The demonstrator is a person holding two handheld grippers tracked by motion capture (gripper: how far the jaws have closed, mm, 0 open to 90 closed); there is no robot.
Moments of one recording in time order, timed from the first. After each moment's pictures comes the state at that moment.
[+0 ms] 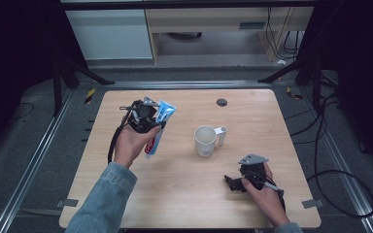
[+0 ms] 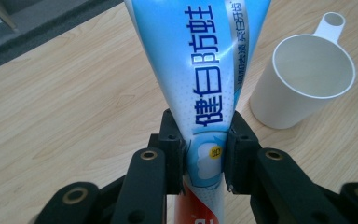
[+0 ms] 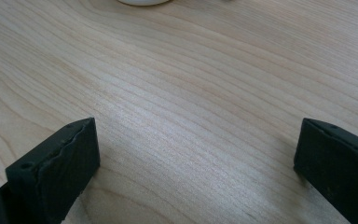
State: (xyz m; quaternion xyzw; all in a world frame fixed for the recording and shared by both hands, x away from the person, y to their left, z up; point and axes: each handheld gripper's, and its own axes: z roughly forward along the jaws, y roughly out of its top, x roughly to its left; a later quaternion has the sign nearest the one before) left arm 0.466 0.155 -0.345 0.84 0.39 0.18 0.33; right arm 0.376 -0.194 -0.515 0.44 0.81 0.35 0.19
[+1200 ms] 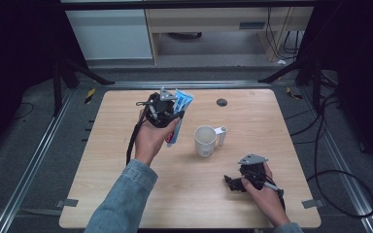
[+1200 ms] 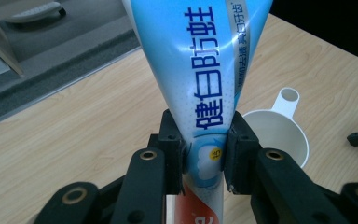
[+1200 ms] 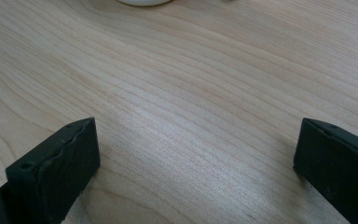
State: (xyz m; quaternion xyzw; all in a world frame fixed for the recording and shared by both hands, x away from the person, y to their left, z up) left arm 0.465 0.109 -0.324 0.82 0.37 0.22 0.39; right arm 0.376 -0.194 -0.515 0.44 0.81 0.35 0.19
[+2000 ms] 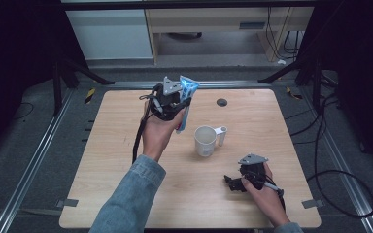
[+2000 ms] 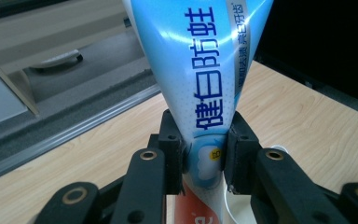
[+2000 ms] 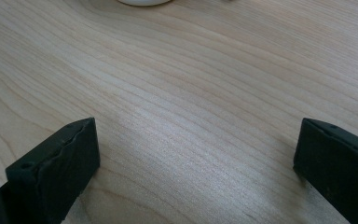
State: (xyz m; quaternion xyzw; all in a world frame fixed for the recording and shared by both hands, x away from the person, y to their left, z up) left arm 0.462 0.090 -0.297 0.78 0.34 0.28 0.45; right arm 0.376 -0.194 -0.515 0.44 0.81 0.35 0.19
